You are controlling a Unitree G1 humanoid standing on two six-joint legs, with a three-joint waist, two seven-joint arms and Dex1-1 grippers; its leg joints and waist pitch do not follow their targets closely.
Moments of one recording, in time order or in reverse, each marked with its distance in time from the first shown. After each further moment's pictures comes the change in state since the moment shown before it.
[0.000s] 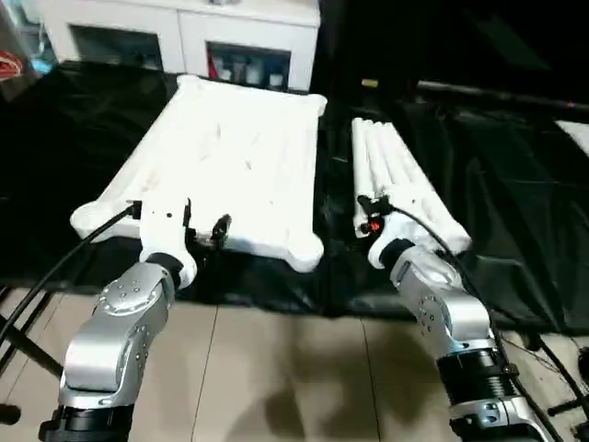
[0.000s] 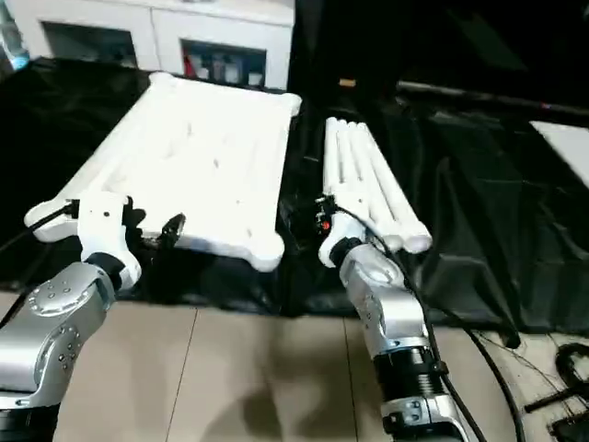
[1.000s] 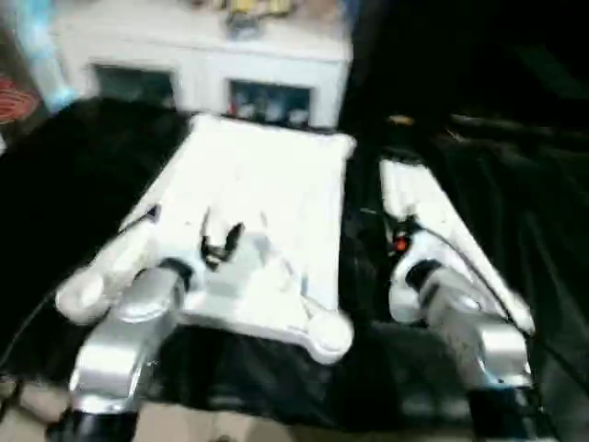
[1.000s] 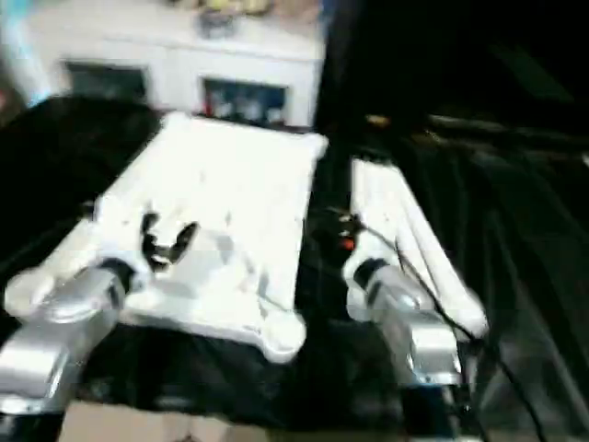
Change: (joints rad) left arm 0.003 0.027 -0.080 0.011 0.086 -0.064 -0.024; right arm 0.155 -0.011 -0.061 -0.228 0.027 0.131 -0.056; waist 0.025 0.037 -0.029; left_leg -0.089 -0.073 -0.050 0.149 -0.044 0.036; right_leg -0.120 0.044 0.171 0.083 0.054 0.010
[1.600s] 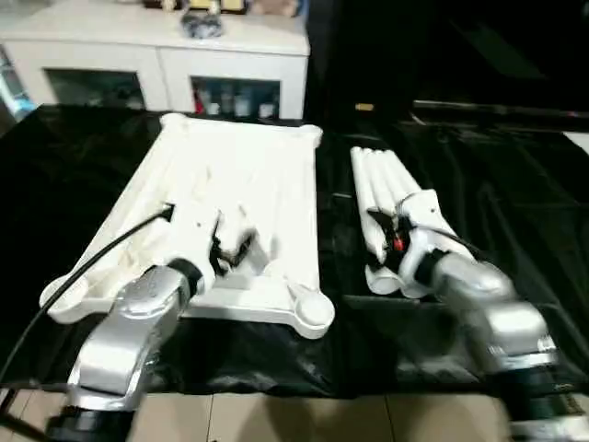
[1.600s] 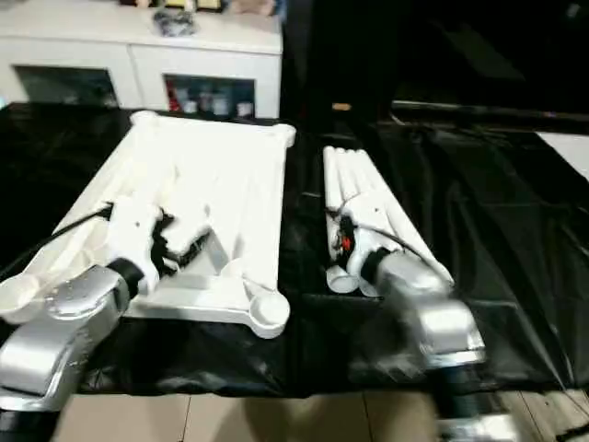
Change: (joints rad) left arm 0.009 0.112 -0.091 -0.003 -0.050 0.018 -0.244; right arm -0.058 -0.291 0.155 0.017 0.006 -0.050 0.478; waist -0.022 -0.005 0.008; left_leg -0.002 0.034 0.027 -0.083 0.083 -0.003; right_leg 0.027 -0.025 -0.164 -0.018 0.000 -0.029
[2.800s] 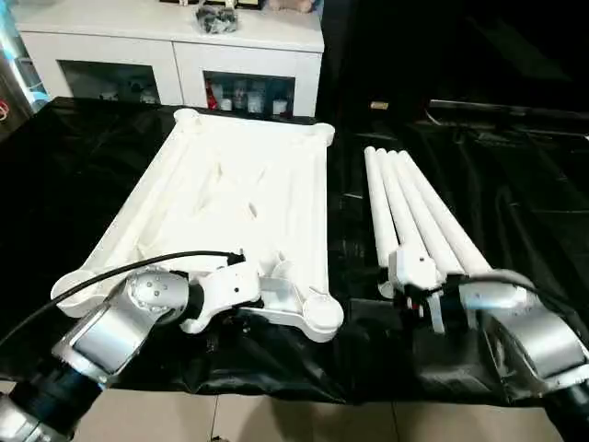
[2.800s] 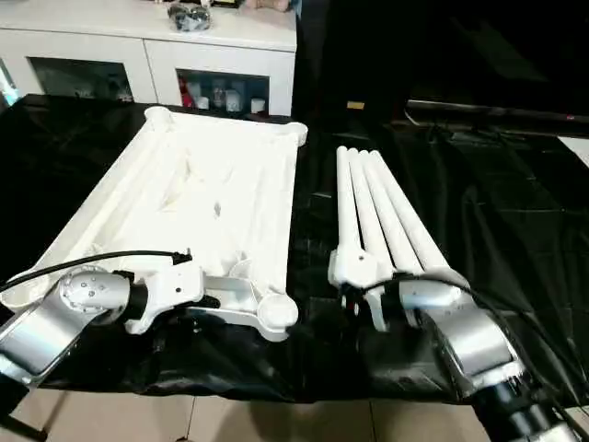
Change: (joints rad) left arm -0.196 0.292 -0.370 0.275 0.167 -0.269 -0.611; right arm 0.063 -0.207 0.141 -0.058 -0.062 -0.064 0.330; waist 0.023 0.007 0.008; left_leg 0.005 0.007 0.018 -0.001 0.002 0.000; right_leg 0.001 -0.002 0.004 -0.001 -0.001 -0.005
